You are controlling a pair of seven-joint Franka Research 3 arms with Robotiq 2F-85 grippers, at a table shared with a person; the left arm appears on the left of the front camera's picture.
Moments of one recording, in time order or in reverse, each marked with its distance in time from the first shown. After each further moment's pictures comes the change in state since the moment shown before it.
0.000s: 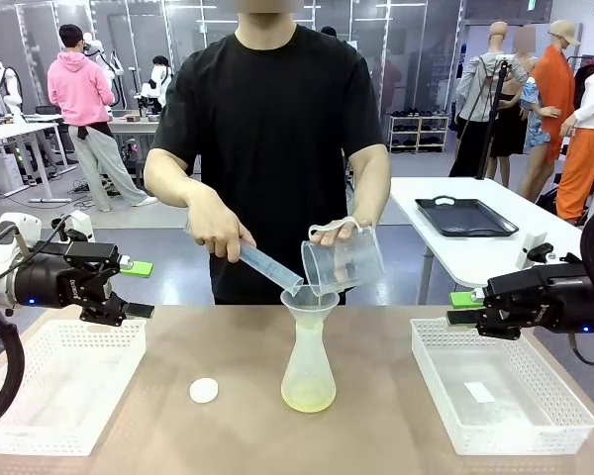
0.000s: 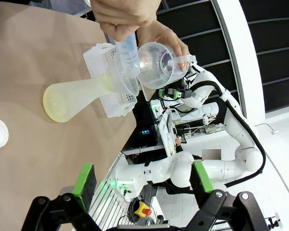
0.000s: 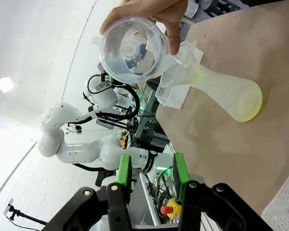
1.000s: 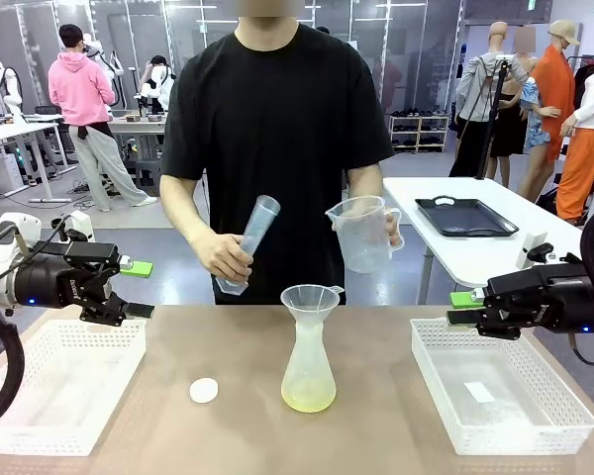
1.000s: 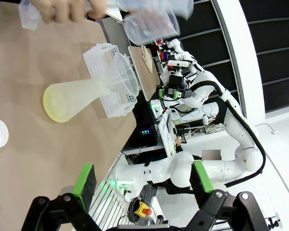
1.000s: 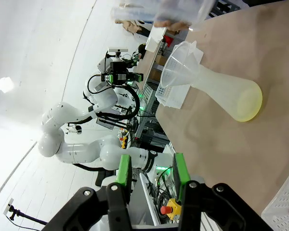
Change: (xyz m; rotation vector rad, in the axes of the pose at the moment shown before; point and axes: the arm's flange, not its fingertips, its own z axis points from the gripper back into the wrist) left arm 0.000 0.000 0.000 0.000 0.000 0.000; right arm 0.000 0.000 0.000 0.000 0.000 0.000
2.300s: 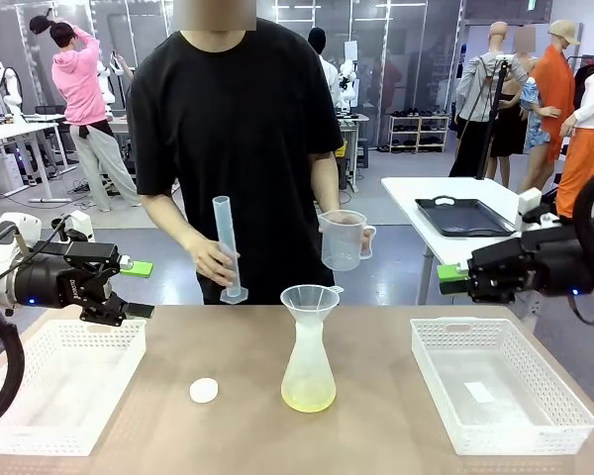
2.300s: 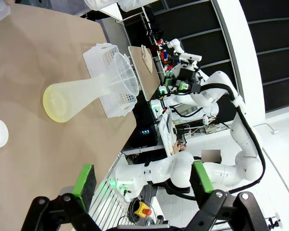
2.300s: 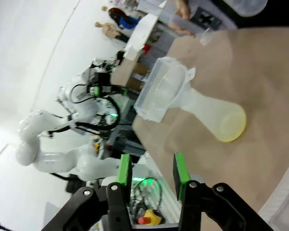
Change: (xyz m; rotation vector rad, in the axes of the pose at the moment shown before) left arm 0.000 0.000 0.000 0.000 0.000 0.000; right arm 0.032 0.048 -0.014 -0.175 -0.037 0.121
